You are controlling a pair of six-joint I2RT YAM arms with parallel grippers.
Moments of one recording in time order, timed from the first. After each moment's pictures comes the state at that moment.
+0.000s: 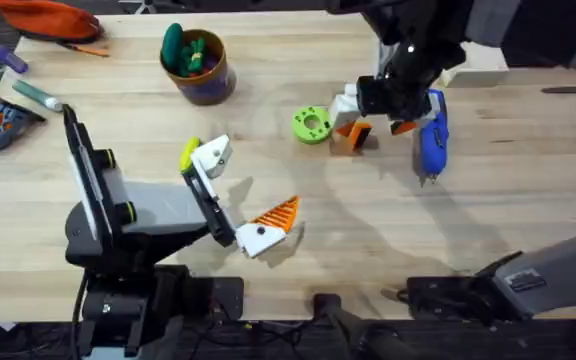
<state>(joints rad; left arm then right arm) 0.00 0.01 0.01 -0.10 1.03 0.04 0.45 1.73 1.38 -1.13 -0.01 0.45</state>
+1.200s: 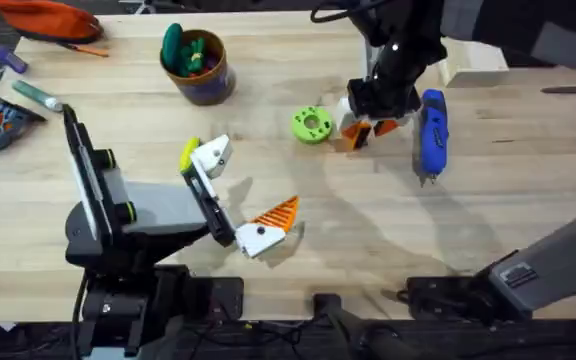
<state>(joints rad) 0.00 0.01 0.01 -0.10 1.03 0.04 0.45 1.82 1.45 -1.16 -0.02 0.37</state>
